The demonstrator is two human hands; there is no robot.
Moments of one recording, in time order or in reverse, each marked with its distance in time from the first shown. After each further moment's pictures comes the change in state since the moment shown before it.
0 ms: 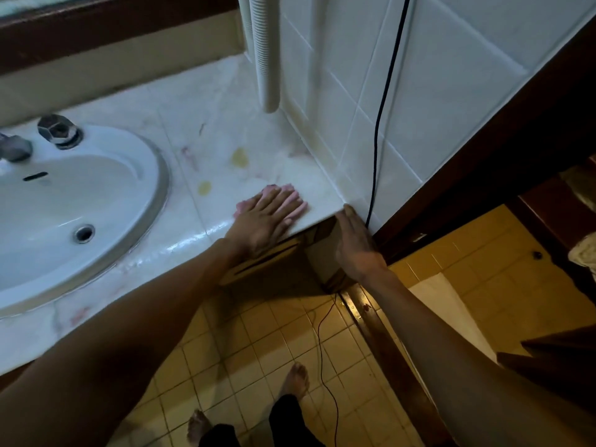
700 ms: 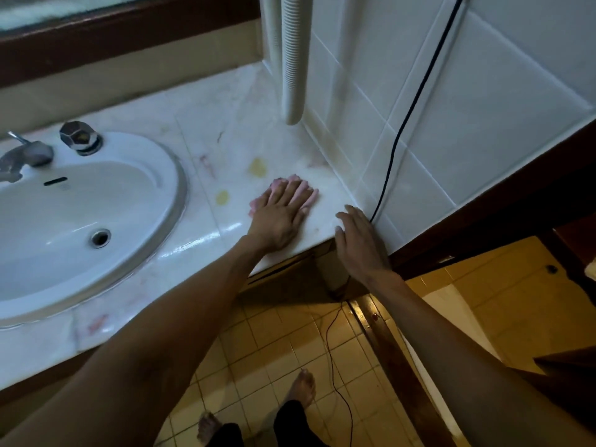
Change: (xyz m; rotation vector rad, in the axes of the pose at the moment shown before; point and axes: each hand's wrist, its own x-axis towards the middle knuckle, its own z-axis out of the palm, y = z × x) left_hand 0.026 -0.009 -0.015 -0.128 0.021 -0.242; right_hand 0.023 -0.025 0.006 -0.094 0.195 -0.213
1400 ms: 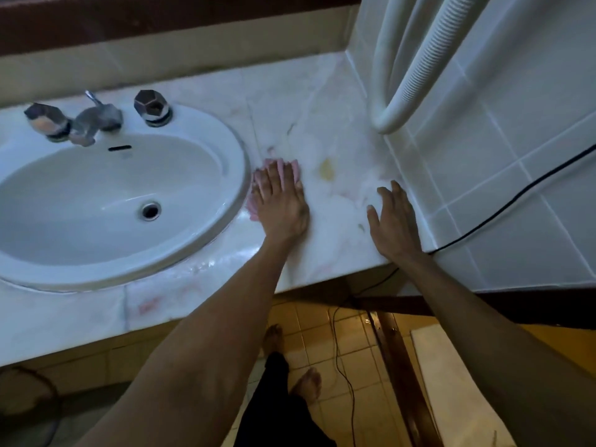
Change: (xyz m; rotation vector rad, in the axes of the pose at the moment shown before) left_hand -0.014 -0.082 -0.014 -0.199 0.288 -0.712; right_hand 0.104 -0.033 0.045 -0.055 -0.011 0.027
